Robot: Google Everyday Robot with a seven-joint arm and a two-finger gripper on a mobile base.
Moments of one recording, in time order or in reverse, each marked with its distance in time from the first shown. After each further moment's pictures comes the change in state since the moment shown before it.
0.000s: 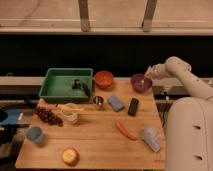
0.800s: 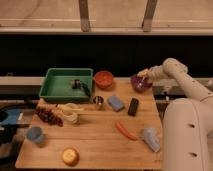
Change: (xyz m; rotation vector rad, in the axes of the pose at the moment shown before) arm 0.014 0.003 0.013 -0.022 0.045 0.007
